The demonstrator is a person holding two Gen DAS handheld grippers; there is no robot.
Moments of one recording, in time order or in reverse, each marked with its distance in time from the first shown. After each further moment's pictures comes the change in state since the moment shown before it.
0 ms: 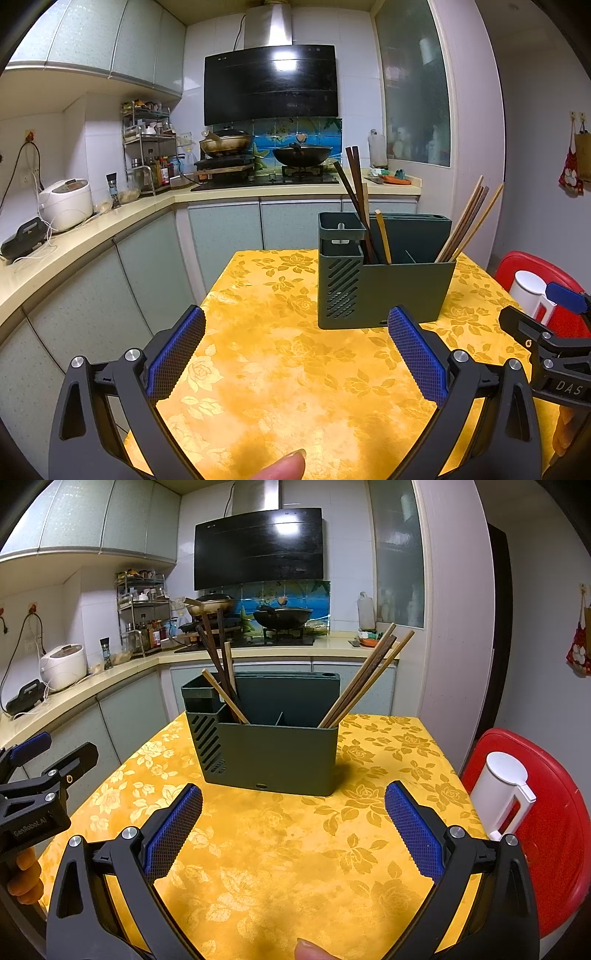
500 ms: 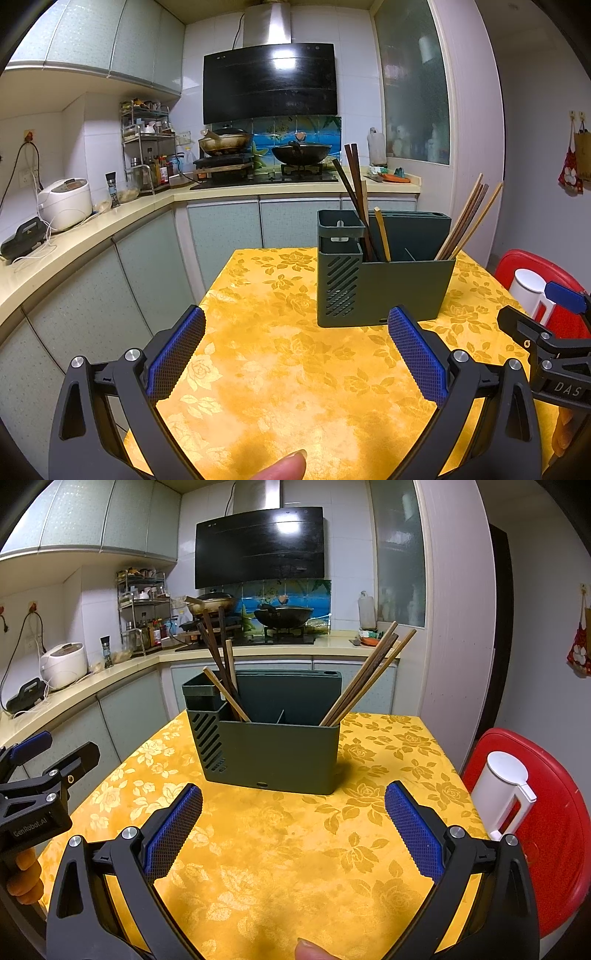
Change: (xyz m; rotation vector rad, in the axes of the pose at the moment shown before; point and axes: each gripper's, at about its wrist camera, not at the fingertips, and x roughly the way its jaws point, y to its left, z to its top) left arm 0.000 -0.001 0.000 0.001 0.005 -0.001; right arm 0.001 0.000 -0.001 -0.001 0.002 0.001
